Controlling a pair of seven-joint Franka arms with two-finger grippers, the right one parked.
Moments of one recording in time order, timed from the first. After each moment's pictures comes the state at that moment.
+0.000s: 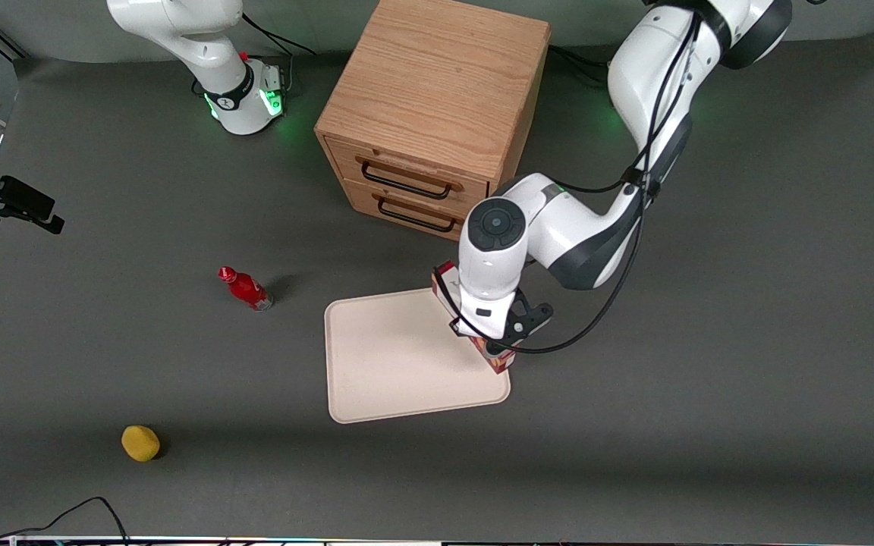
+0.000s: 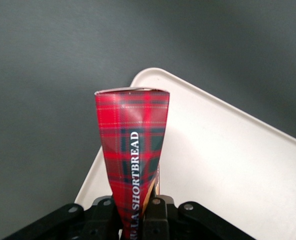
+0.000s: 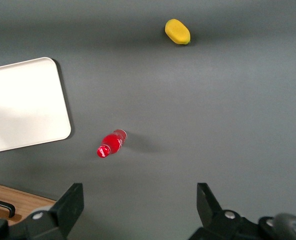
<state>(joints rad) -0.41 0.78 -0.36 -1.28 0.35 2.12 -1.40</state>
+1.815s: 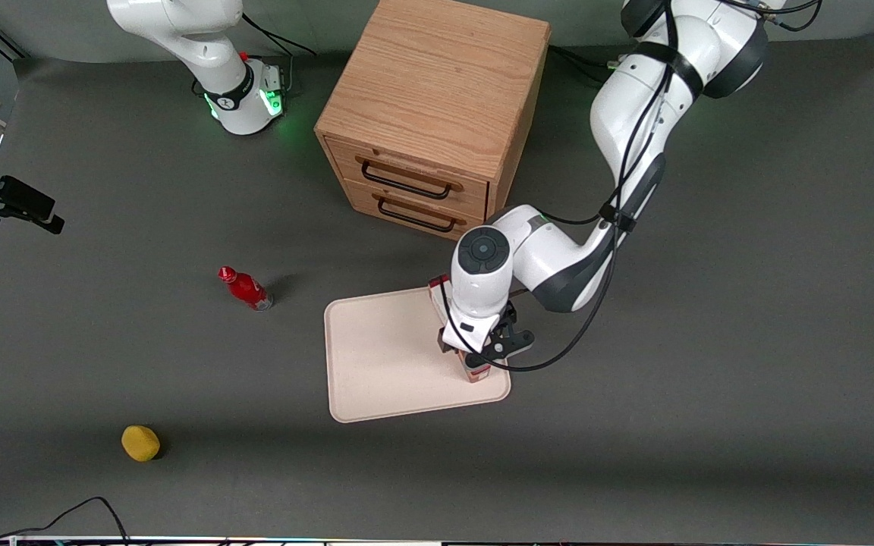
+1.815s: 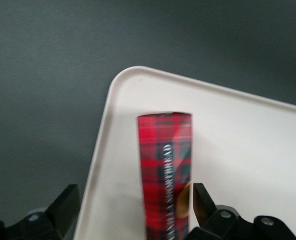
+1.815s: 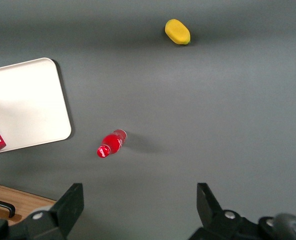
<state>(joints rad) -0.38 0.87 -0.39 -1.22 0.40 2.08 -1.21</state>
